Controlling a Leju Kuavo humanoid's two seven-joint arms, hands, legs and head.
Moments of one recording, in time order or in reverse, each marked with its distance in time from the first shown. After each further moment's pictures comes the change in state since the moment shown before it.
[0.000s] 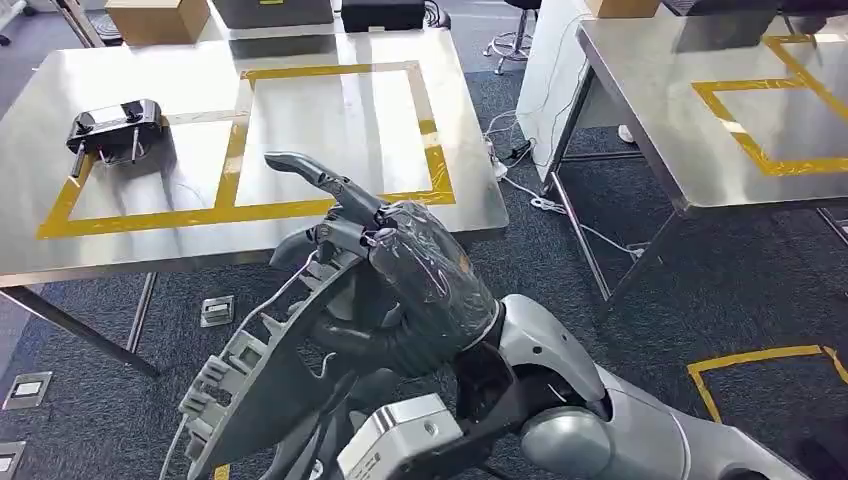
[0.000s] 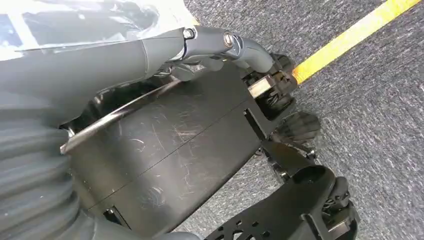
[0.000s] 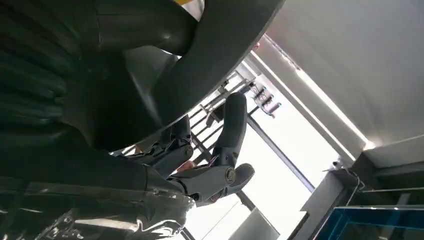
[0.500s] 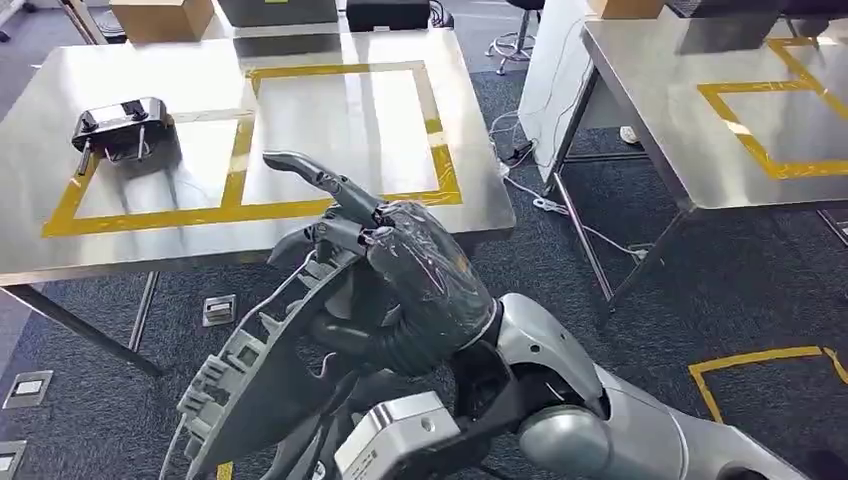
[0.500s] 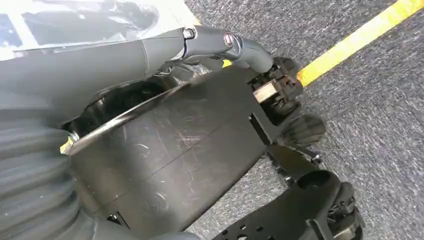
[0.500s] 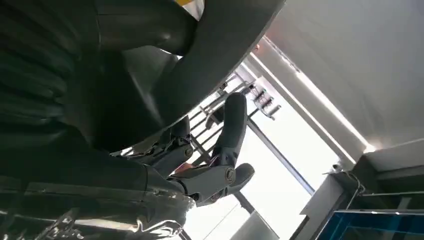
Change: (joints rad) left arm 0.001 0.002 0.000 0.000 -0.001 0.000 0.007; right arm 0.000 0.006 -0.003 0.004 0.000 -0.001 0.001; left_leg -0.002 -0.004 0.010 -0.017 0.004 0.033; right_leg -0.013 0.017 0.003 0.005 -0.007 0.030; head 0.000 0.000
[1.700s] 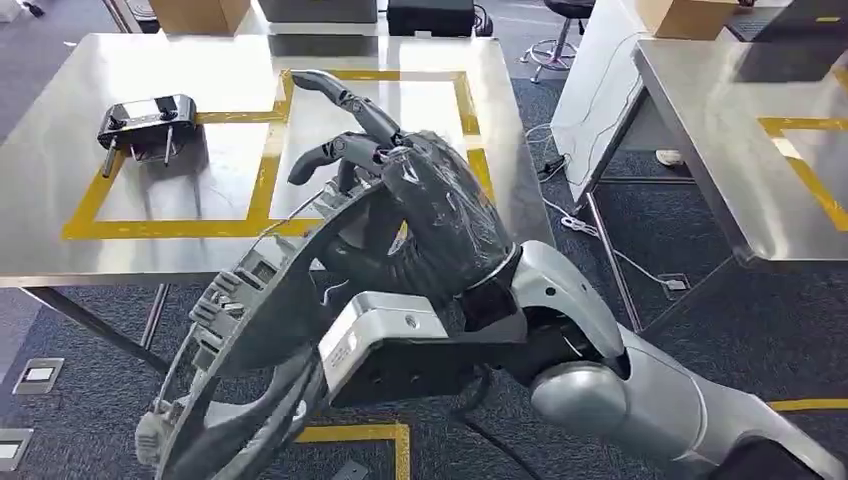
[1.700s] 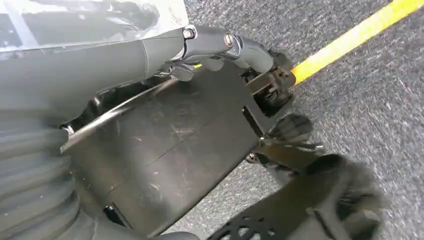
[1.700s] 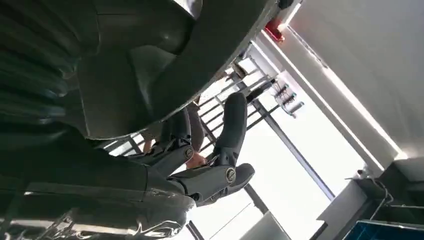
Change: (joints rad) left arm -0.008 -0.003 0.001 -0.009 -0.019 -0.022 0.005; right arm -0.140 -0.003 -0.038 0.047 -0.009 0.028 0.142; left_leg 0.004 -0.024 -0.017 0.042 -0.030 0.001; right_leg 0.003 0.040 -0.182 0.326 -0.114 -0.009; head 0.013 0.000
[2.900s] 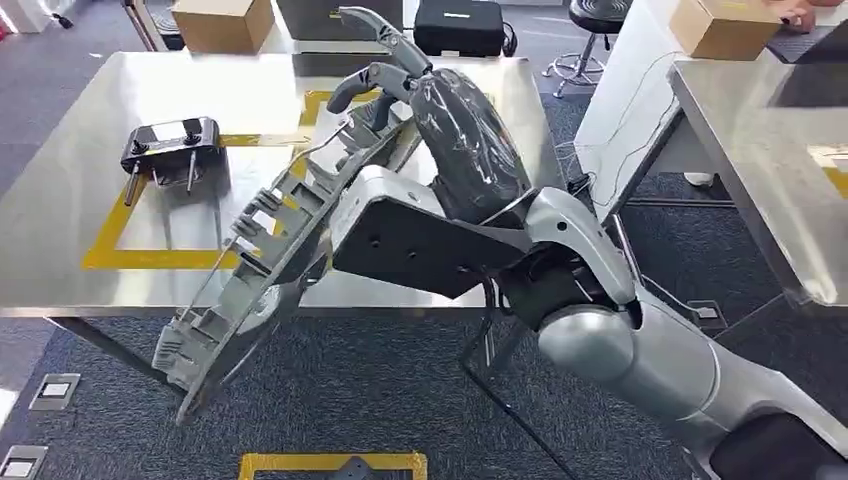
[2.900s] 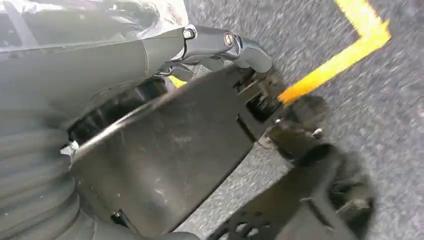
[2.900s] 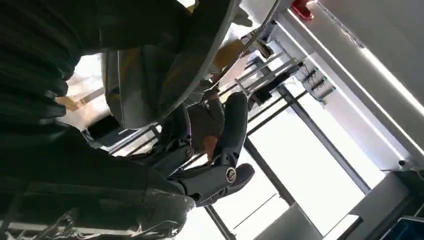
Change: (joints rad) left arm -0.031 0.006 0.000 0.001 -0.050 -0.061 0.025; right arm -0.108 -0.016 -0.029 0.108 -0.036 -0.014 0.073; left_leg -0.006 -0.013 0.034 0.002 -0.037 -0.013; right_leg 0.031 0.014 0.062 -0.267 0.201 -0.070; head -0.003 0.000
